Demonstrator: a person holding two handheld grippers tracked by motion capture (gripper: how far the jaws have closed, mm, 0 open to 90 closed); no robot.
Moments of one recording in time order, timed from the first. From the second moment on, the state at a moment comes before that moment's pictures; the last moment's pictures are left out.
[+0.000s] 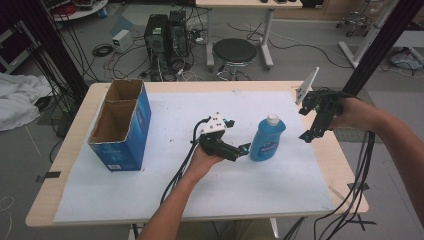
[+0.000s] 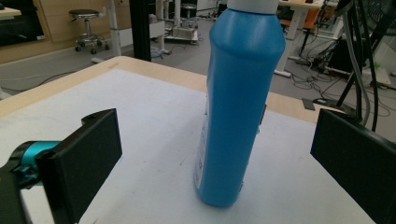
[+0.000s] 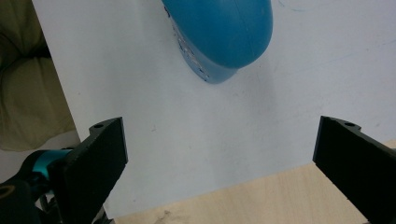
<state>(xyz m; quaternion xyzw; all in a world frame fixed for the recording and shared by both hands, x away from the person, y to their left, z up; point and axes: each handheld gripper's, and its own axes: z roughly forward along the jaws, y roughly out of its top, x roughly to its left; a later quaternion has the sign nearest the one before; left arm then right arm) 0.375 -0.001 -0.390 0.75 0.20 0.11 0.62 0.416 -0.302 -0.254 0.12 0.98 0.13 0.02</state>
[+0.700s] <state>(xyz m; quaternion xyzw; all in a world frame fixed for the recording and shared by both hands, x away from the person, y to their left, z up) 0.383 -0.041 -0.400 0.75 0.20 0.11 0.62 0.416 -0.302 -0.253 0.12 0.98 0.13 0.02</state>
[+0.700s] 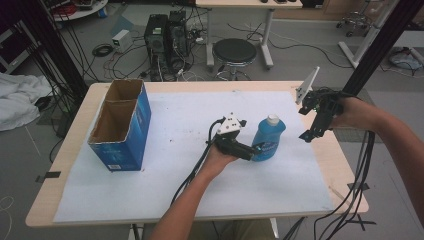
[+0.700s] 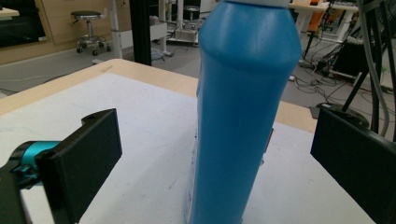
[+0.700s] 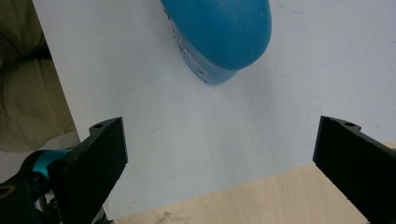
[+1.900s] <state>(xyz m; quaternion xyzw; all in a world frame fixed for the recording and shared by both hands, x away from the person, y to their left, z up) 0.397 -0.085 -0.412 0.76 0.21 0.09 0.61 0.417 -0.305 -0.252 0.12 0.98 0.14 0.02</state>
